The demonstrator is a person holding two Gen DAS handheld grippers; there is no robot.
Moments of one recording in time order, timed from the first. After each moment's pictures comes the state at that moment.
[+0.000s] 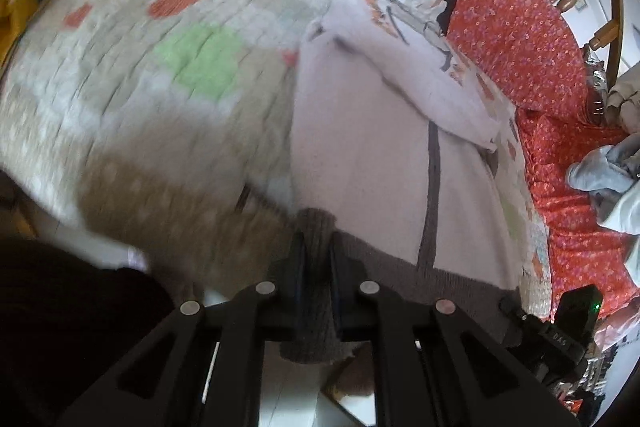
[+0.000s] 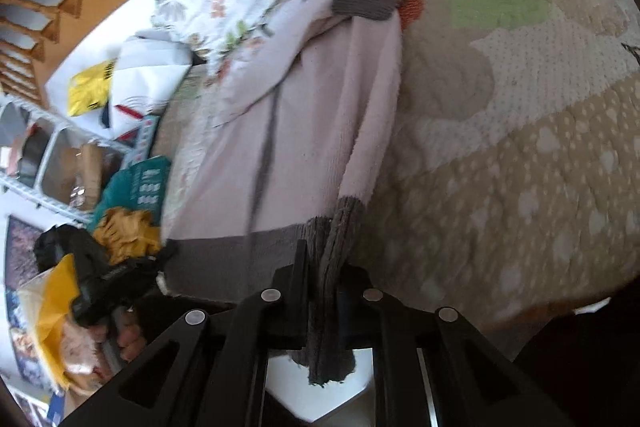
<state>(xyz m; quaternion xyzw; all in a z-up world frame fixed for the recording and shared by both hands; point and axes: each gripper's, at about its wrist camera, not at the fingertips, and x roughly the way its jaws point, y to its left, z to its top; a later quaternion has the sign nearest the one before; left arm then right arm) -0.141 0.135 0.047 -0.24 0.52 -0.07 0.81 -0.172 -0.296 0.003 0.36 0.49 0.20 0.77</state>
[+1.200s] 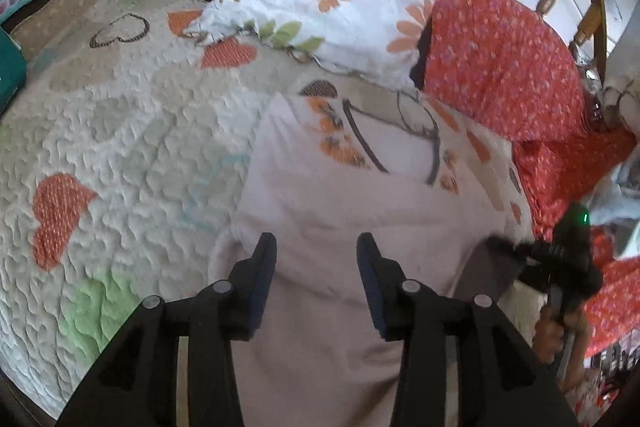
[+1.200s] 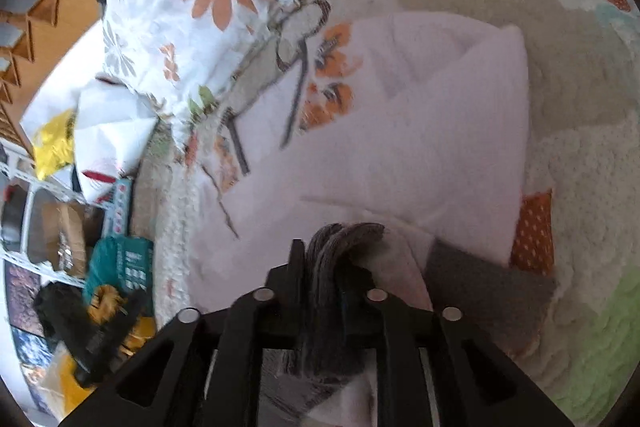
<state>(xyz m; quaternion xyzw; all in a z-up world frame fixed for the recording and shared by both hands) 0.054 0.096 0.085 -0.16 0.45 -0.12 0.87 0.109 -0.306 0.002 0.37 0.51 0.17 0.76</state>
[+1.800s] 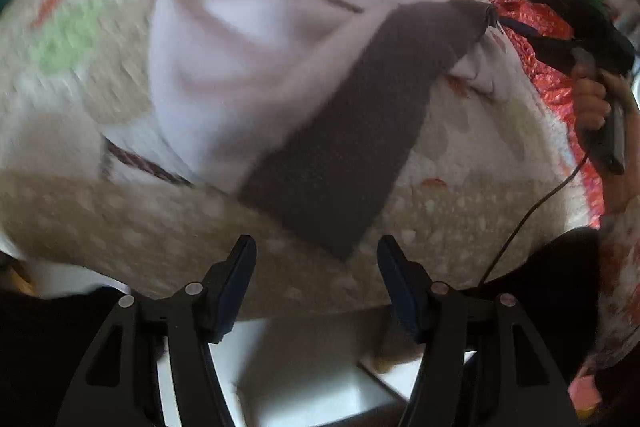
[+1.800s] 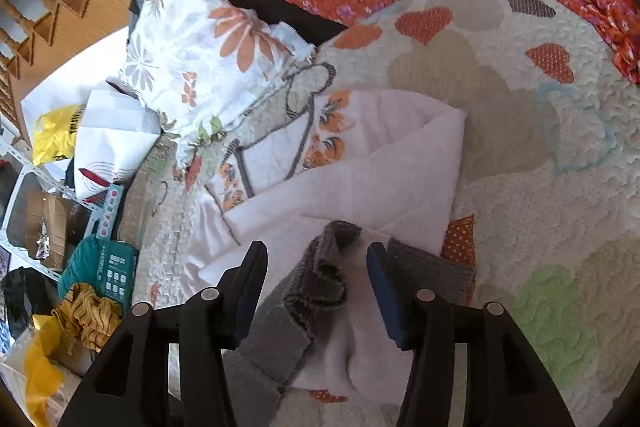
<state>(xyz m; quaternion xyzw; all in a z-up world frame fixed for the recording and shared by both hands) -0.130 0.027 -0.006 -0.12 0.58 -0.16 0.79 0.059 -0.326 0.063 0.31 0.45 0.14 0.83</state>
